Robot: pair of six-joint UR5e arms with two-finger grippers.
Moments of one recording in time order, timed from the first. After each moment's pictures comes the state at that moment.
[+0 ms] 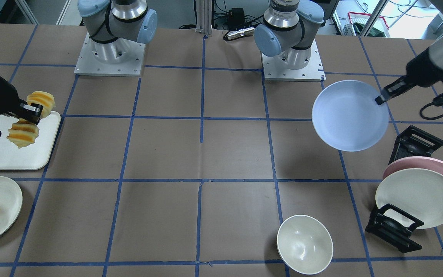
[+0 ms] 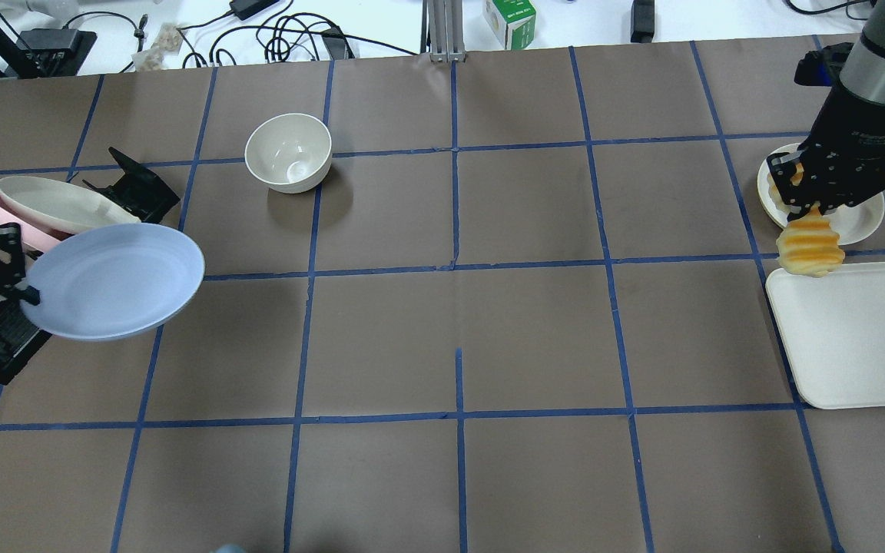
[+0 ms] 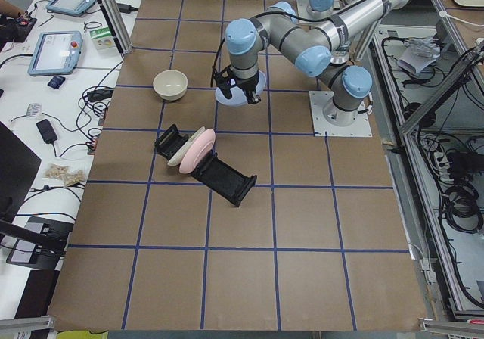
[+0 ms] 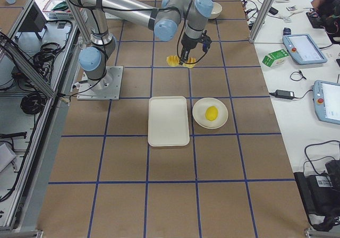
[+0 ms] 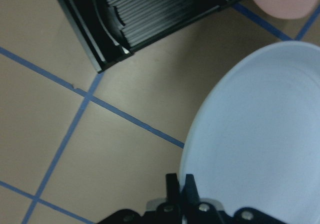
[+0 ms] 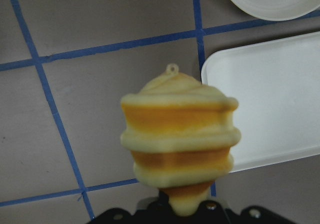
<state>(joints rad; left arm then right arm) -1.04 -1.51 -1.80 -1.60 1.50 0.10 1.28 -1.46 1.64 -1.54 -1.66 -0.12</state>
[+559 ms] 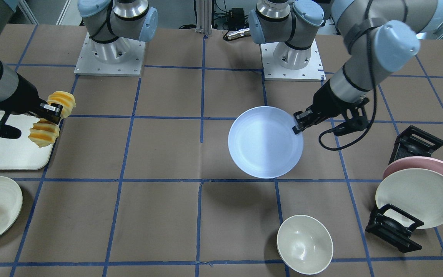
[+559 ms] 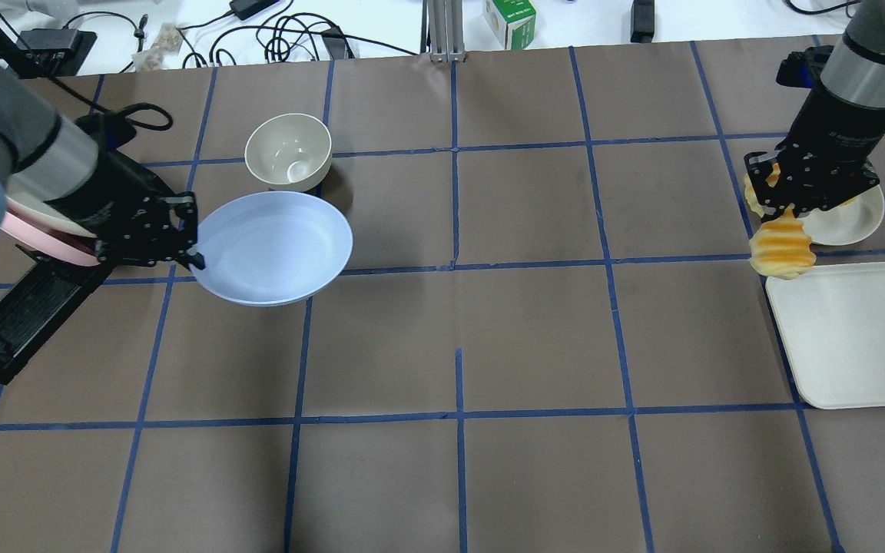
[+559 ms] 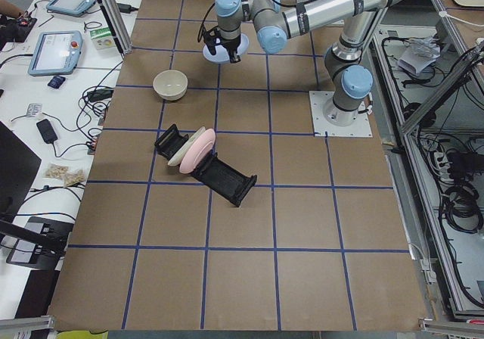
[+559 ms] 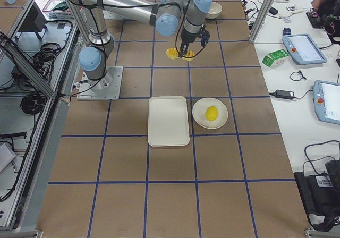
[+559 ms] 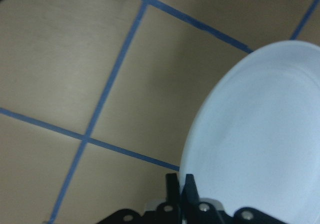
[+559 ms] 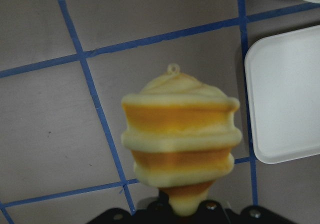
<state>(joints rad) -1.44 -1.61 -1.93 -1.20 1.30 -0.26 1.36 -1.46 1.64 -1.53 -1.60 0.00</state>
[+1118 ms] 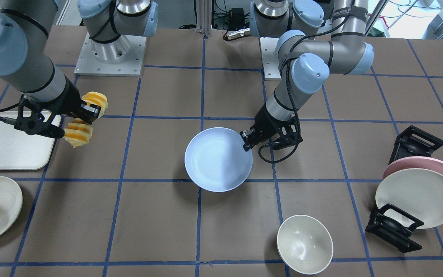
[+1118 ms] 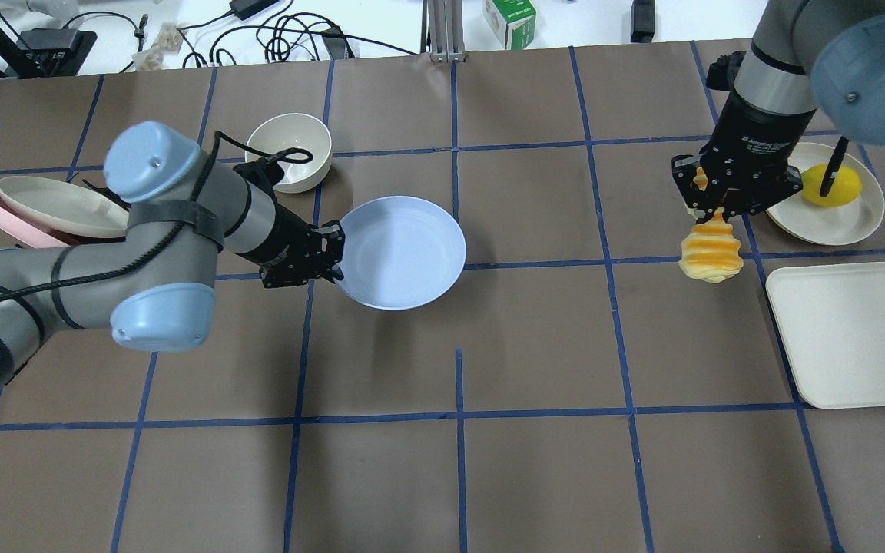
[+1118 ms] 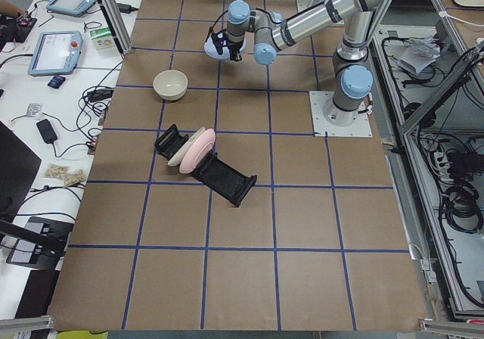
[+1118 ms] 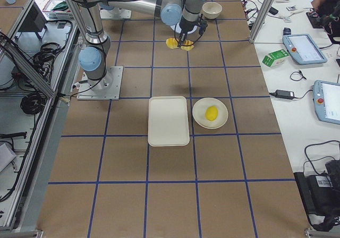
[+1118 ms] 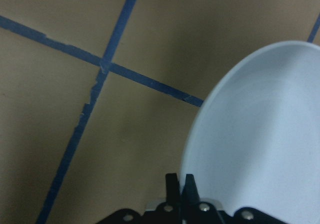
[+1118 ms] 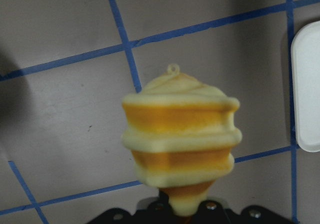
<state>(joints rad) -1.64 -1.74 -2.10 -0.76 1.27 -0.52 1.50 -1.45 1.64 -1.55 -1.57 0.16</state>
